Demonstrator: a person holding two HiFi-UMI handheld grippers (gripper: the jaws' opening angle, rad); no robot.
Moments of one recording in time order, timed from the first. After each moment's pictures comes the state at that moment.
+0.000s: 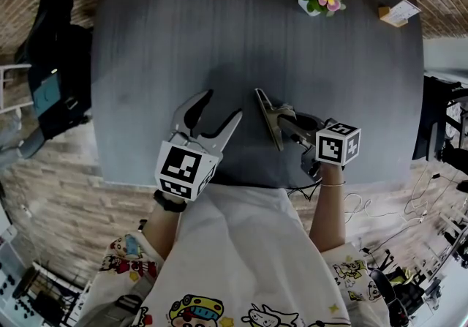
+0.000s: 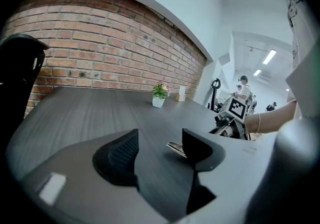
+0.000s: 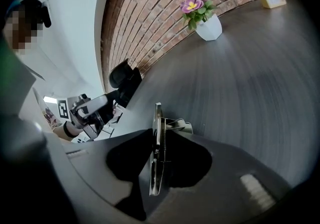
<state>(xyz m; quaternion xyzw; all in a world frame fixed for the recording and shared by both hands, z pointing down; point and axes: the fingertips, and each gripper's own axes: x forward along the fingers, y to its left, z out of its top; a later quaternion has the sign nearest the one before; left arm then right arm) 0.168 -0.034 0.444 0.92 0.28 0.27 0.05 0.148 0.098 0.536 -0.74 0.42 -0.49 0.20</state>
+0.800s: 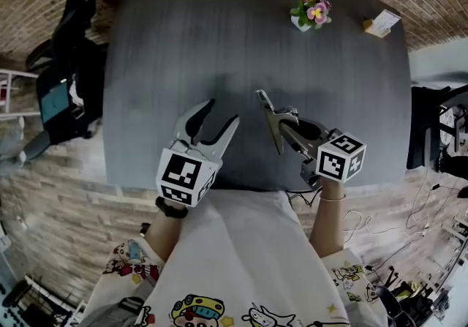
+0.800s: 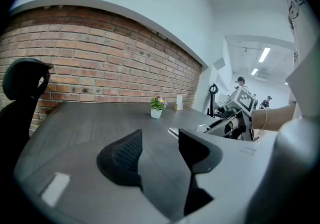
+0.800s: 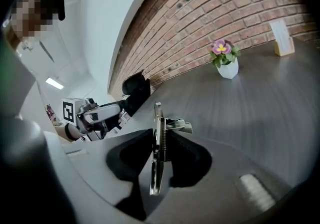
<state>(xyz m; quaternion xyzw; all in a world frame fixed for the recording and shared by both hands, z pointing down) 0.151 -0.041 0.410 0.94 0.28 0.21 0.03 0.149 0.088 0.465 -0.80 0.43 -0.39 0.14</state>
